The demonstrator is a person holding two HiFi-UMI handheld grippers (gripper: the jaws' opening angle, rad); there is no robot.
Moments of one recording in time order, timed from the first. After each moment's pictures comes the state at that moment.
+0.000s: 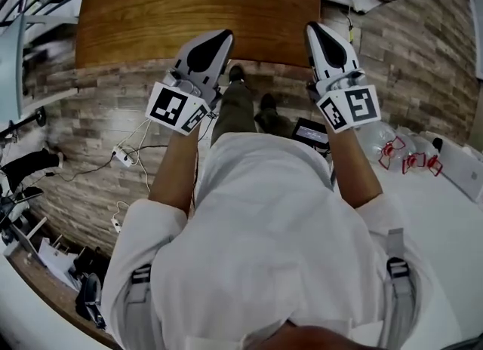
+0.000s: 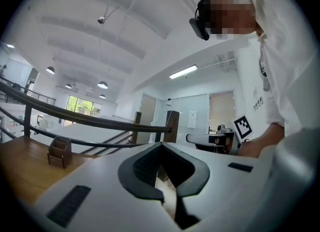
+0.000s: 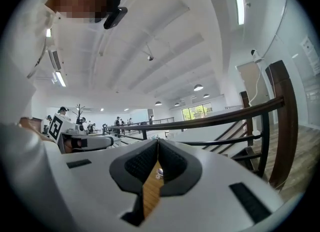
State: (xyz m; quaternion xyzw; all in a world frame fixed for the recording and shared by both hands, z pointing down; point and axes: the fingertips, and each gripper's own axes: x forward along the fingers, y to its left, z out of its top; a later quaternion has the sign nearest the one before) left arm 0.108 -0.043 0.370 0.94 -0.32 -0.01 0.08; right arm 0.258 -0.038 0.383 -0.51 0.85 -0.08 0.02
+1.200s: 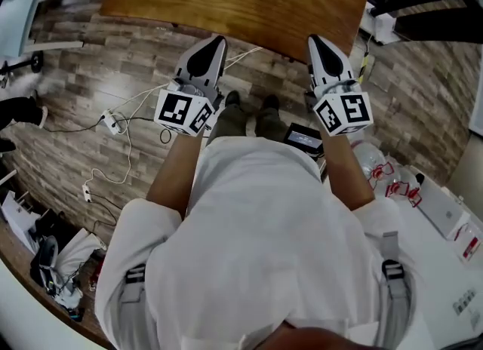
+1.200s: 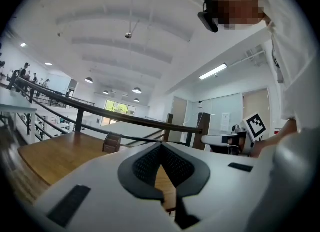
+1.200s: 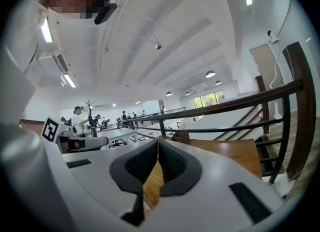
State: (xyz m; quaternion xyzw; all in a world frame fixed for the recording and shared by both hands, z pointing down) left arm -0.054 0.012 0.394 0.86 -0.49 -0.02 0.10; right arm 0.130 -0.013 0.401 -0.45 0.88 -0.13 -0.01
